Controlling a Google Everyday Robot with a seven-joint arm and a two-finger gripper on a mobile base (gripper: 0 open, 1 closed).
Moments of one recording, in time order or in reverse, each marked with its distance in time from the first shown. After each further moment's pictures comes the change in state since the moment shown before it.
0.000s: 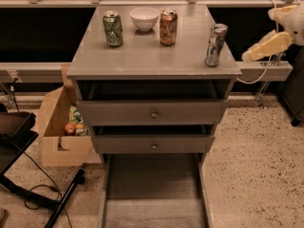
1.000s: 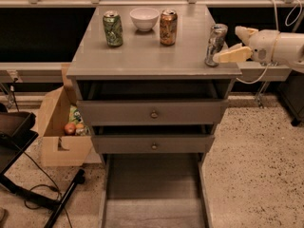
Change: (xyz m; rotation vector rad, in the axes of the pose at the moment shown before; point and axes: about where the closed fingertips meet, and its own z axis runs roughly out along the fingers) arm 0.015 -0.024 0.121 -0.081 -0.399 0.188
